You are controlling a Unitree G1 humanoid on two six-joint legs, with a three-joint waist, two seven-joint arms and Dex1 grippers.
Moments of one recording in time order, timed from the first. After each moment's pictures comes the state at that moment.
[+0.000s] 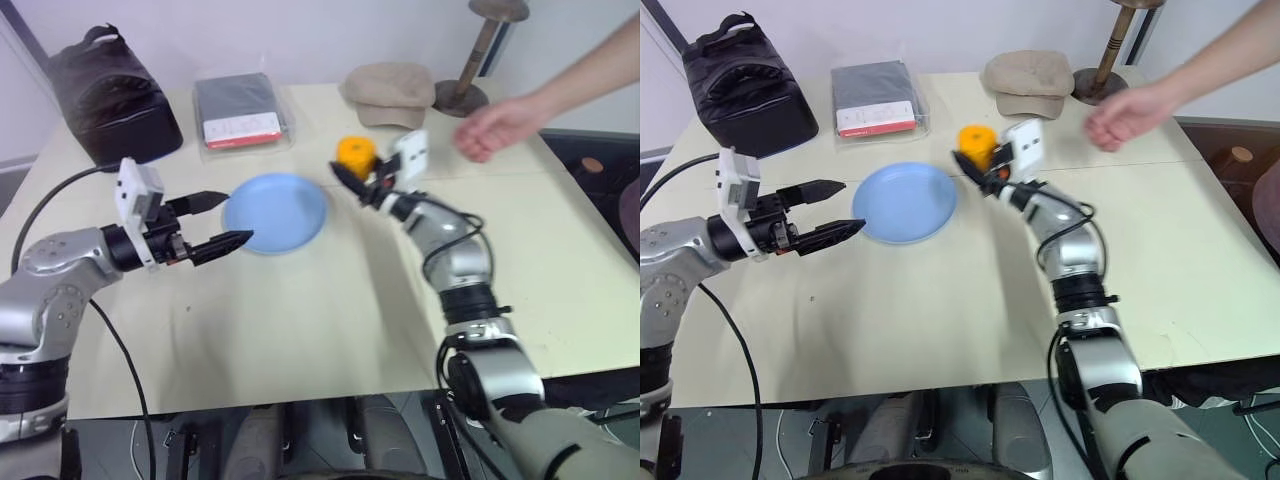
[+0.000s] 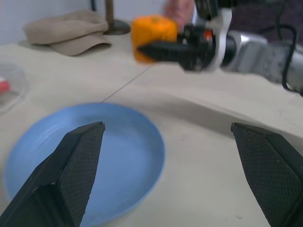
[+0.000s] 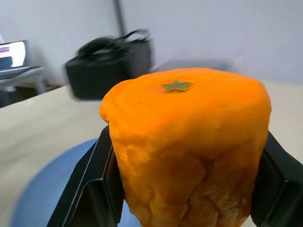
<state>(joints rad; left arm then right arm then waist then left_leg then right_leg) -0.28 0.78 0.29 -0.28 -0.72 0.63 -0.89 -0.79 -0.11 0.00 0.53 0.27 0.07 0.61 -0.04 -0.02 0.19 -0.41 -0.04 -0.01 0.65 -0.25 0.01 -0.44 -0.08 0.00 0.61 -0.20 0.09</state>
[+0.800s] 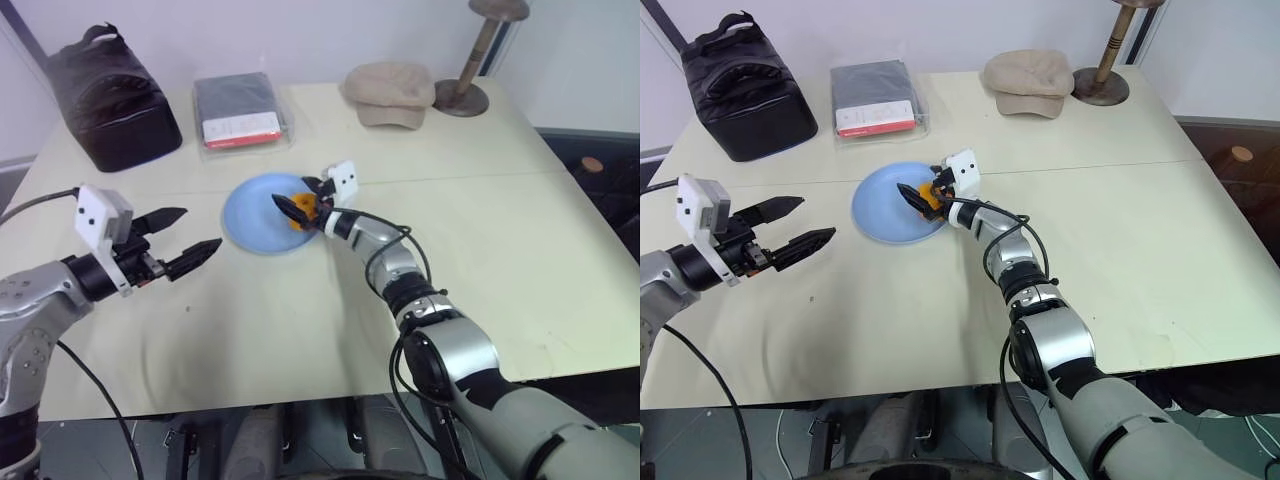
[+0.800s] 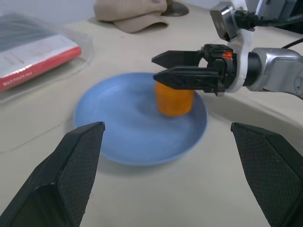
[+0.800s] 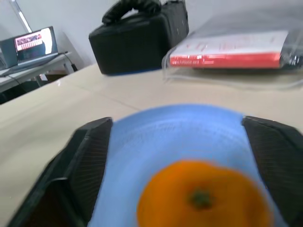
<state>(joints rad) -0.10 0.79 0.42 -0.41 -0.73 0.64 -0.74 -0.98 0.03 -0.04 1.03 0.21 -0.17 0.66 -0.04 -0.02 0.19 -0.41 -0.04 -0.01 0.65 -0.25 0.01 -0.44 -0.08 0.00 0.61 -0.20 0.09</state>
